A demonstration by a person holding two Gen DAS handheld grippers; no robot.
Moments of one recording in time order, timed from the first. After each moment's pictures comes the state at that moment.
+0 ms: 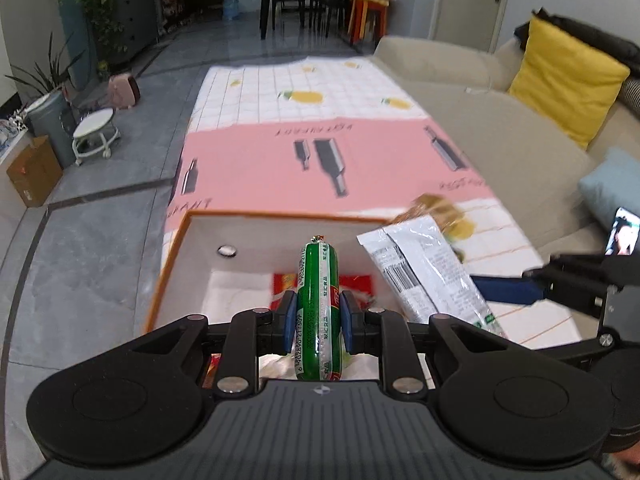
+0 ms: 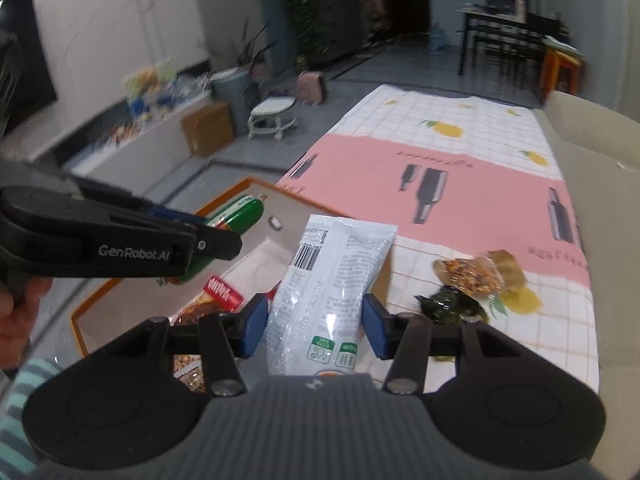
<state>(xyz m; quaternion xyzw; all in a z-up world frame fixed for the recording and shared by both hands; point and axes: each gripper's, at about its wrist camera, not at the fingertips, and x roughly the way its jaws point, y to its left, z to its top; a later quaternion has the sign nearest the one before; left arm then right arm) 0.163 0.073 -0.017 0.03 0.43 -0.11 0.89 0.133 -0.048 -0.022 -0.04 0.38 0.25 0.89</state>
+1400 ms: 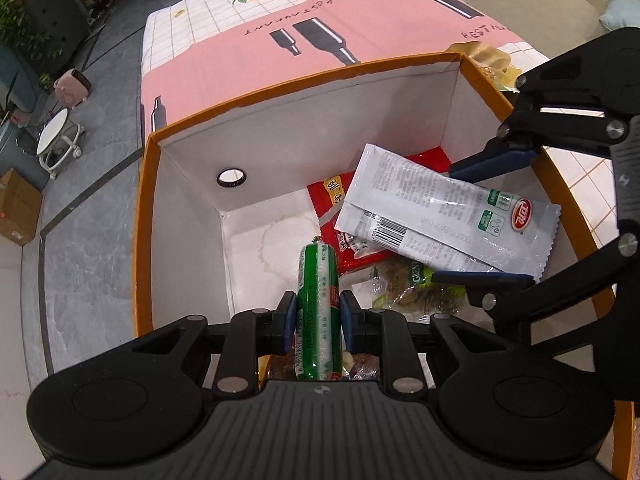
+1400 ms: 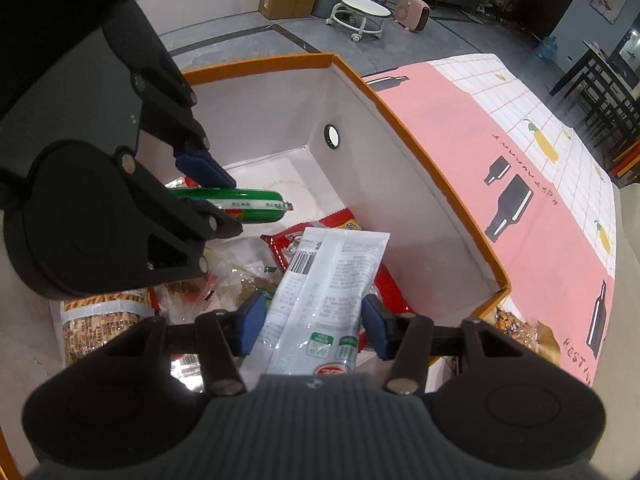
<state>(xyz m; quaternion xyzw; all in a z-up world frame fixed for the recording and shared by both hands) 0.213 0.093 -0.117 0.19 0.52 -0.15 0.82 0.191 0.052 -0.099 -0.29 0.43 0.31 0.79</state>
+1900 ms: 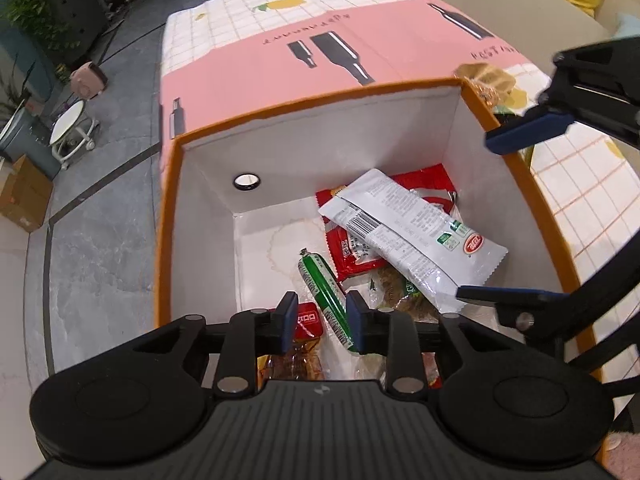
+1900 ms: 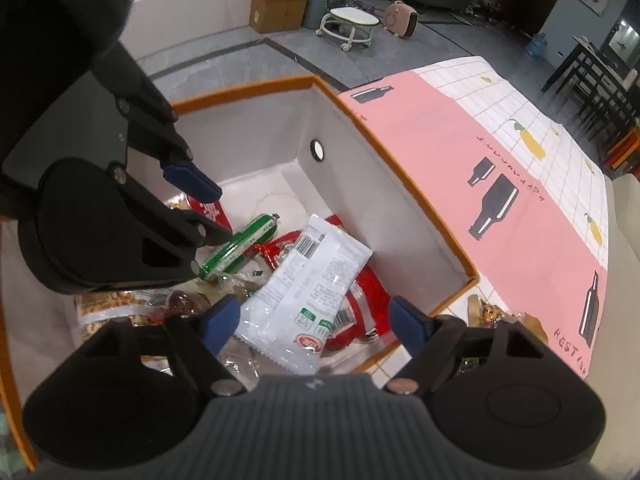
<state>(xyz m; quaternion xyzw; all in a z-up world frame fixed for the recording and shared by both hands) 0.203 0.097 -0.097 0.16 0.51 -0.13 0.83 0.188 0.037 -0.075 -0.27 0.43 0.30 0.81</state>
